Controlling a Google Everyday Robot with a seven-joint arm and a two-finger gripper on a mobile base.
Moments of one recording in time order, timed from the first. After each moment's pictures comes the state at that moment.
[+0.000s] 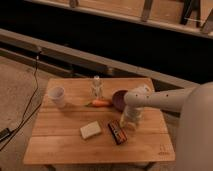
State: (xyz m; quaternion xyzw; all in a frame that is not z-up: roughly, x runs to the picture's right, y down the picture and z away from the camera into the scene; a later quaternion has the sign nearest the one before) arm 0.134 0.228 0.826 -0.27 0.27 0.70 0.61
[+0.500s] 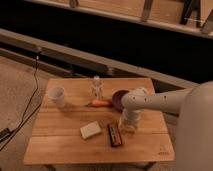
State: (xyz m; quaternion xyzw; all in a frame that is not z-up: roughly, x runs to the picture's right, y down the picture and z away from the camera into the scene) arm 0.123 0.248 0.815 -0.29 0.28 0.68 0.62
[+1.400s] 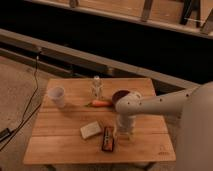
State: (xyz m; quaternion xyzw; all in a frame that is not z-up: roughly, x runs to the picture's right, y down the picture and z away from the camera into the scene) arm 0.088 0.275 0.788 -0.32 0.27 0.64 0.64
